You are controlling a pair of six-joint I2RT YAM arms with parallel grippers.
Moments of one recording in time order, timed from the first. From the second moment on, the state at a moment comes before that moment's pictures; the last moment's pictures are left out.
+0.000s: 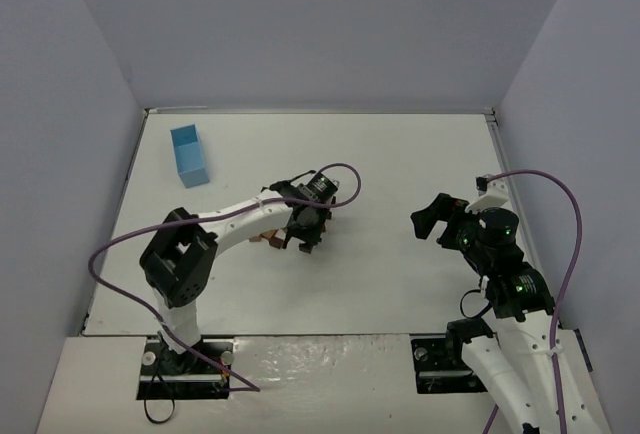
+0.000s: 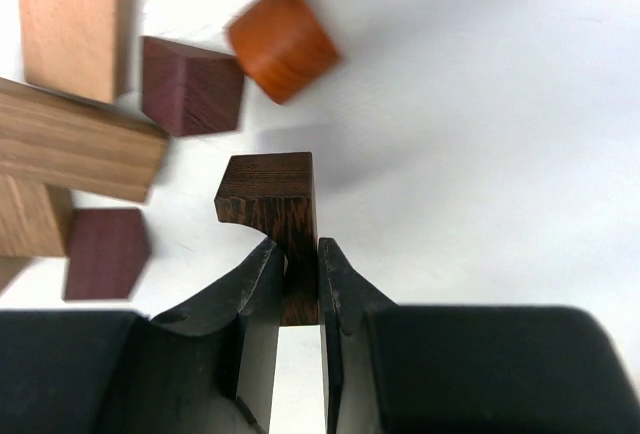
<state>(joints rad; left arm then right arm) -0.79 1.86 1.37 -0.74 -0.10 -0.40 0.19 0.58 0.71 -0.57 -0.06 0.44</state>
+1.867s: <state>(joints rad) -0.83 1.65 0.97 -0.12 0.29 -0.66 0.19 0.57 0.71 -0.59 -0.13 0.42</state>
